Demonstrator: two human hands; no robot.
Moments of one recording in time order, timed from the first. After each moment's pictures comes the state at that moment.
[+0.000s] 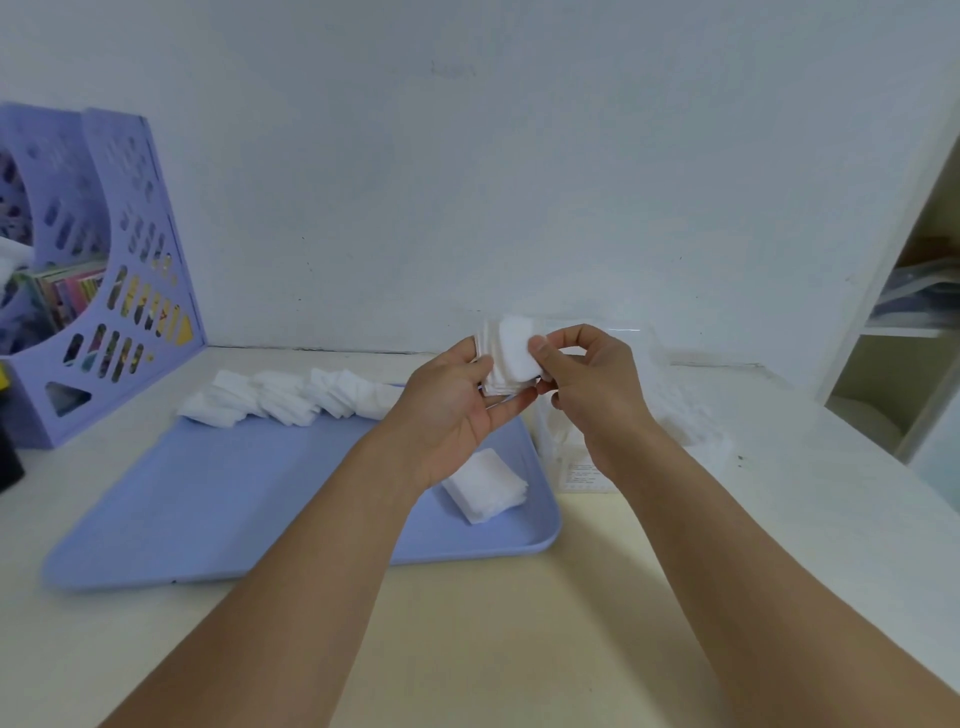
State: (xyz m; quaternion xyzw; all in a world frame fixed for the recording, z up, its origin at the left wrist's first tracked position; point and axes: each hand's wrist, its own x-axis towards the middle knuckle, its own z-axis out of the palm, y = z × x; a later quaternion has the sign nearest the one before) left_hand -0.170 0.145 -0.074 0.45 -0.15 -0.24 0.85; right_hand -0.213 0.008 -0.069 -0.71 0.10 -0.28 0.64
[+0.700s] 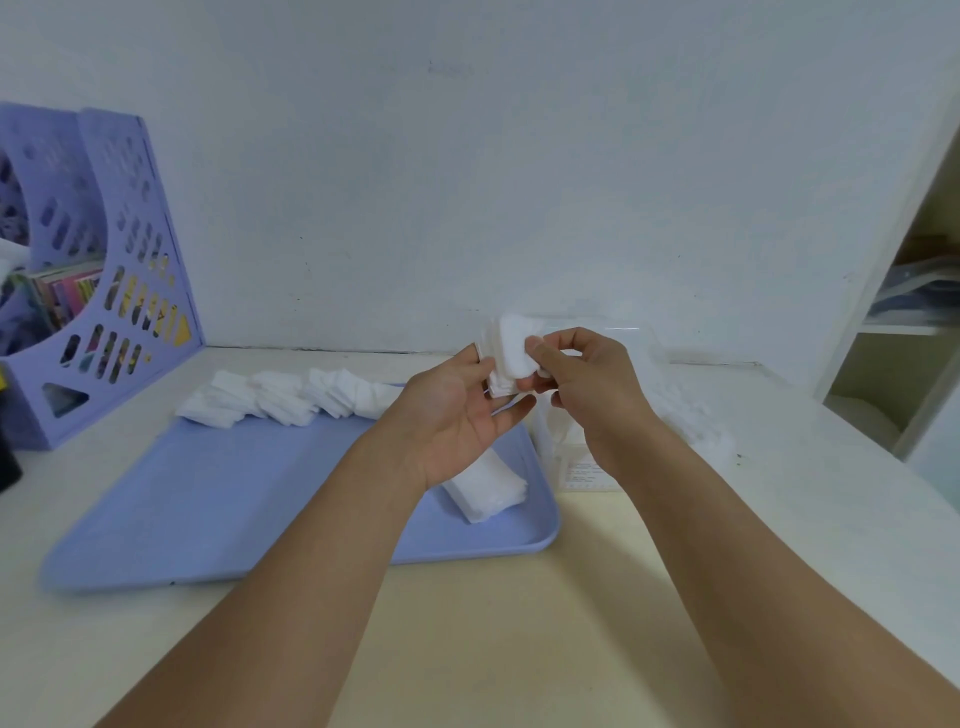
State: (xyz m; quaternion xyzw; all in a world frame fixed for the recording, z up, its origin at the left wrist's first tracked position) left_hand -0.173 0.146 -0.073 0.43 -0.15 -0.29 0.84; right_hand -0.216 0.008 -0.066 -0.71 0.09 -0.25 0.65
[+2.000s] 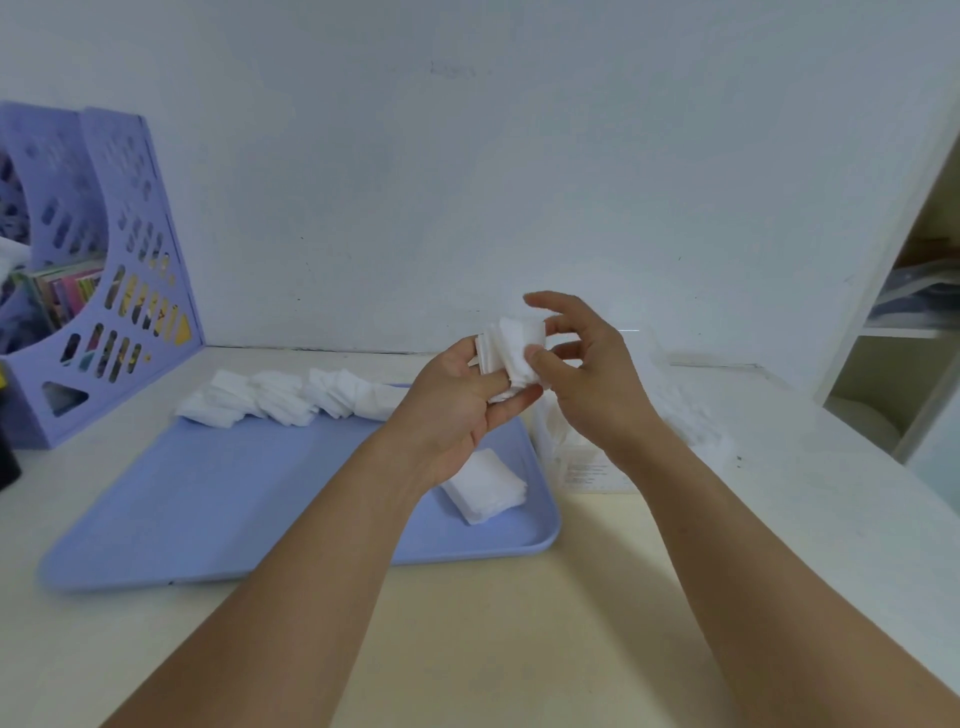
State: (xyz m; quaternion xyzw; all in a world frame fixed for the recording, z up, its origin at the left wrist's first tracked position) left_hand -0.173 0.144 -0.073 0.49 -0.21 -0.21 0.82; right_hand -0.211 -0.006 -0.072 -0.80 -0.05 -0.32 0.51
